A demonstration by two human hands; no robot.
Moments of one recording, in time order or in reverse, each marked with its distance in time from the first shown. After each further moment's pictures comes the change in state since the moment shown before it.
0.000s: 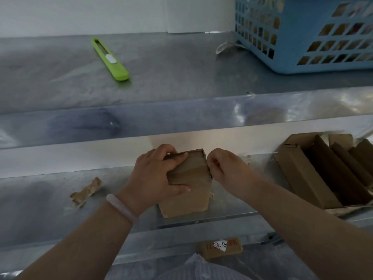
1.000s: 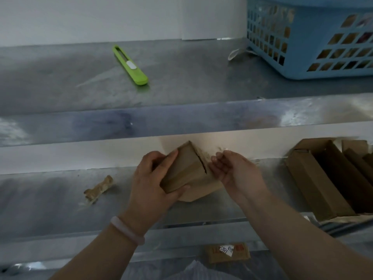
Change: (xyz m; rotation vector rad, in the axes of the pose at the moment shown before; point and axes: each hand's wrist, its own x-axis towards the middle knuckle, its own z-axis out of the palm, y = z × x) left_hand -0.039 0.005 0.008 -0.127 0.399 -0.104; right_hand 0.001 -0.039 0.010 1.658 0.333 0.589
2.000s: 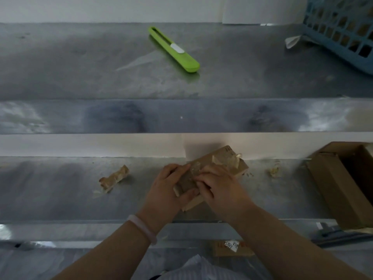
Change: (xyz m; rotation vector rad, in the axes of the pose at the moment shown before) left_hand -0.027 -0.035 0.022 -0.220 -0.204 -0.271; right_hand 0.005 0.073 0.005 -1.614 -0.436 -0.838
